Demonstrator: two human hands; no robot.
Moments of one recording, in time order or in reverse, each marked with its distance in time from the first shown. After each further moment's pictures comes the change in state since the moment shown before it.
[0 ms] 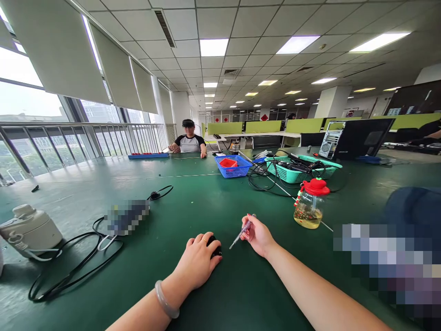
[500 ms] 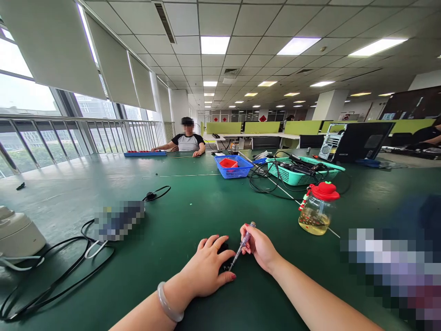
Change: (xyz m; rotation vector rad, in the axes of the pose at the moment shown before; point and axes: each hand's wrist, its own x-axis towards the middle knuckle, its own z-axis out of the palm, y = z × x) left_hand 0.020 -0.003 0.010 -0.118 -0.033 0.240; right_hand -0.008 0.010 0.011 -0.204 -0.006 -0.027
